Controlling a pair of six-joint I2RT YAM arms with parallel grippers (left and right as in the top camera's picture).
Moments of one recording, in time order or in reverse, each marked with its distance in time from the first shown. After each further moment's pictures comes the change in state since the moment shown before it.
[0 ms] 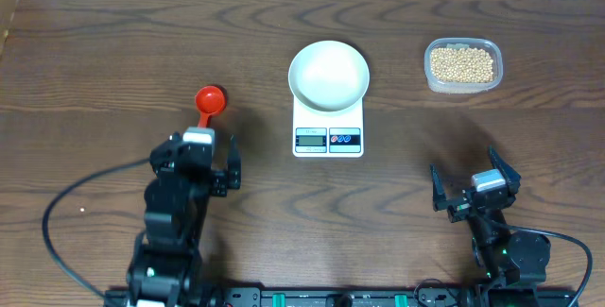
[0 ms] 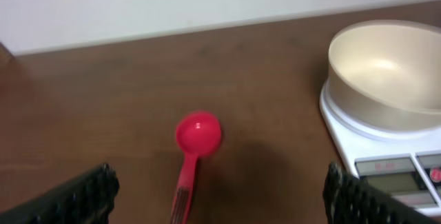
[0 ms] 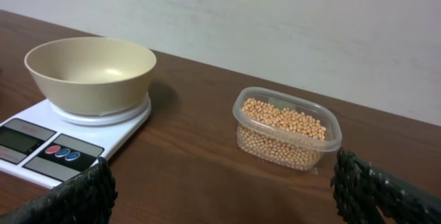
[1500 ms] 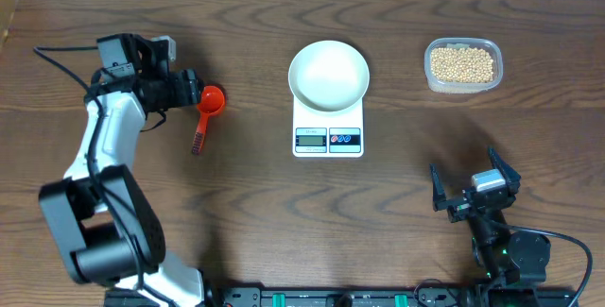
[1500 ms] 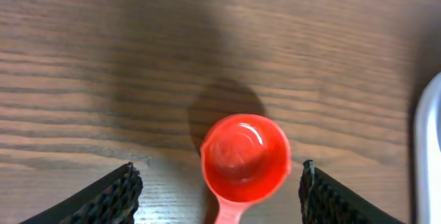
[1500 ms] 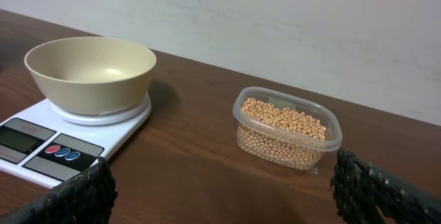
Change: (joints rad) left arm 0.397 1.223 0.802 -0.258 0.428 0.016; right arm 0.000 0.001 0.000 0.000 0.000 0.000
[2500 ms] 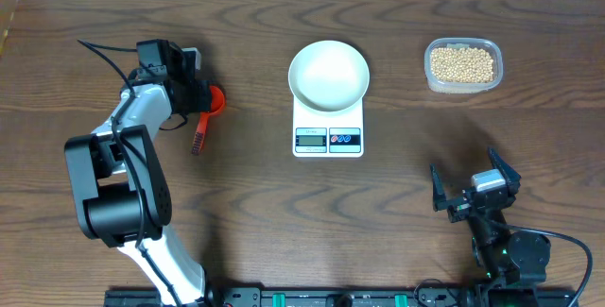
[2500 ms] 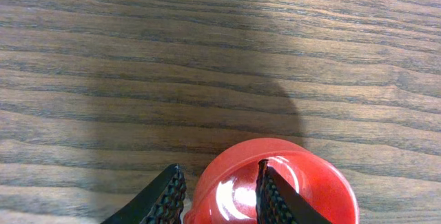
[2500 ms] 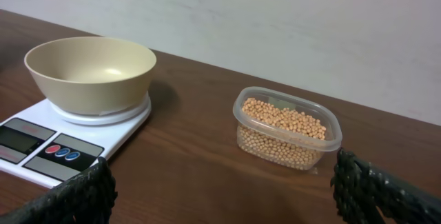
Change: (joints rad) left arm -0.086 0.182 0.000 0.106 -0.117 0.004; right arm 0.000 0.000 0.000 0.000 0.000 0.000
